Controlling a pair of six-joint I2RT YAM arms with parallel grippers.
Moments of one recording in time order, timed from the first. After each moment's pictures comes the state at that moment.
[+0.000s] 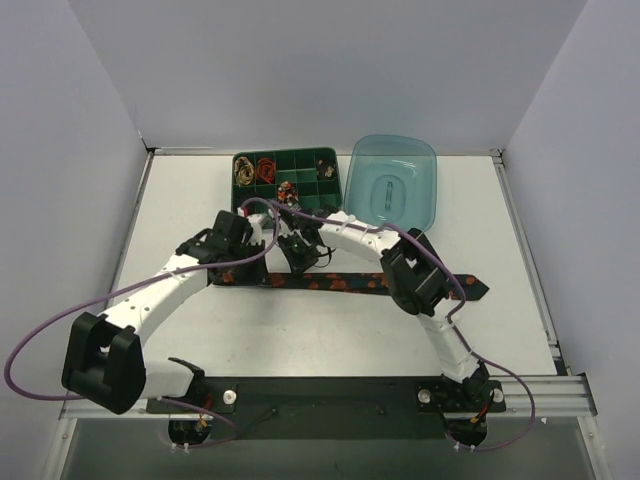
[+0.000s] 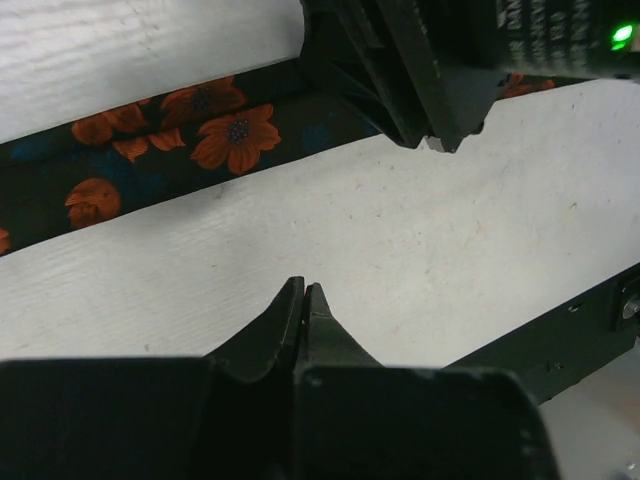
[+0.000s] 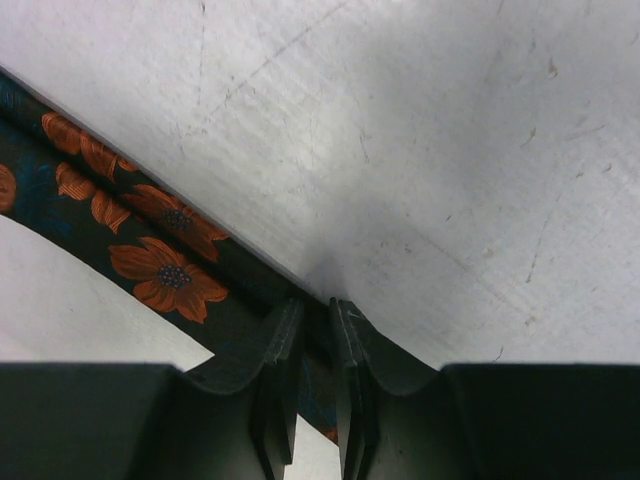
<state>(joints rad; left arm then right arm) -0.41 1.31 0.91 -0.60 0.25 -0.36 0.82 2.27 1.80 -0.70 -0.11 0.22</state>
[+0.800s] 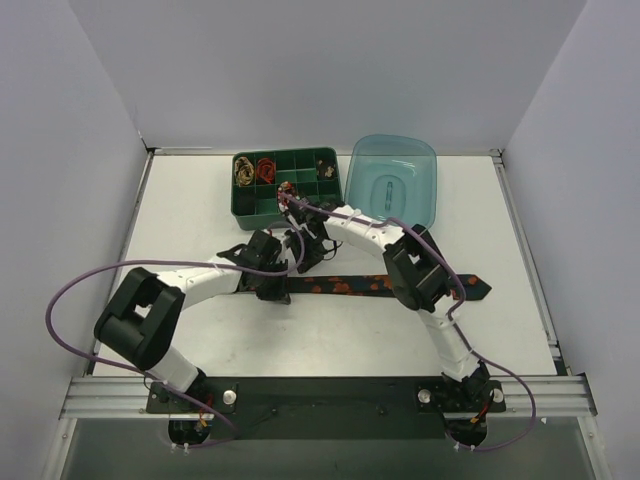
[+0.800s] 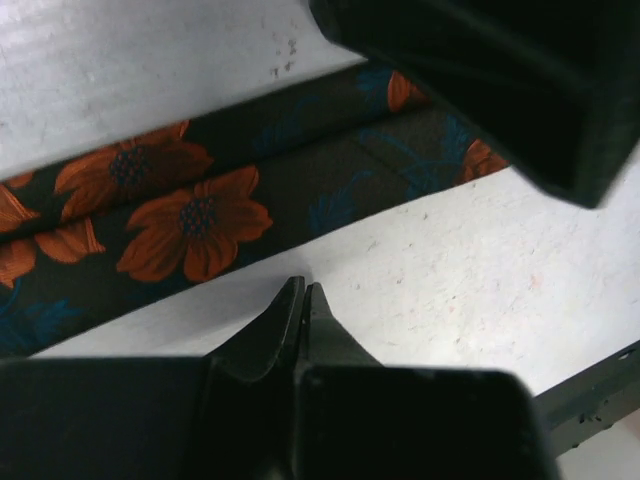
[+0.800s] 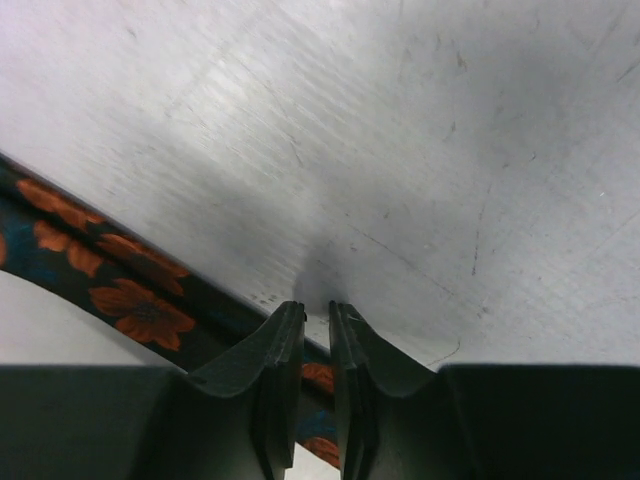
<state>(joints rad) -0.57 1.56 0.78 -0.30 0.21 -0.50 0.77 2.27 1.82 -0.74 -0.14 0.27</state>
